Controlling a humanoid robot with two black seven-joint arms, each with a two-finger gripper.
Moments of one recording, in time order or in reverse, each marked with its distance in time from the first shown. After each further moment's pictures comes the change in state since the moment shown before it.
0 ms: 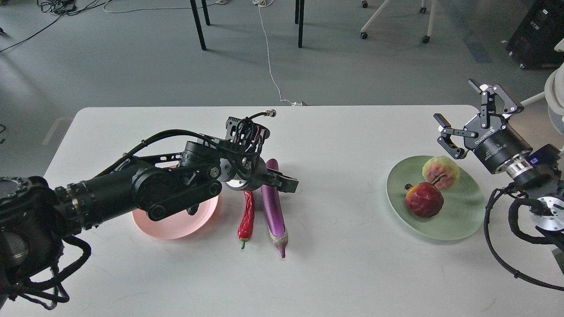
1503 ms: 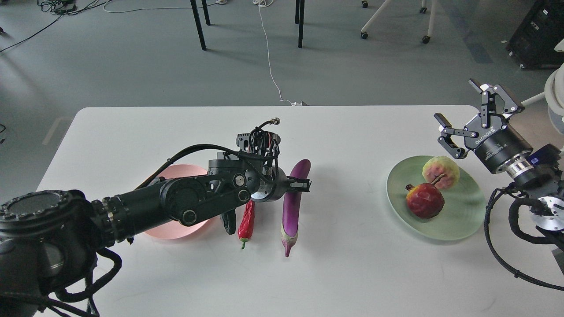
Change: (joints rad) left arm -0.017 -0.134 -0.048 0.052 -0.350 0.167 0.180; right arm 0.000 0.000 0.001 -0.004 -0.001 0.000 0.000
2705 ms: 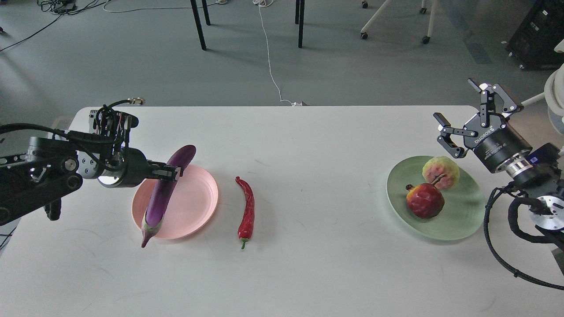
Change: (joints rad) left arm 0.086 0.764 0.069 -0.325 0.243 -0.172 -0.322; right arm 0.003 0.003 -0.002 -0.001 -0.003 0.000 0.000
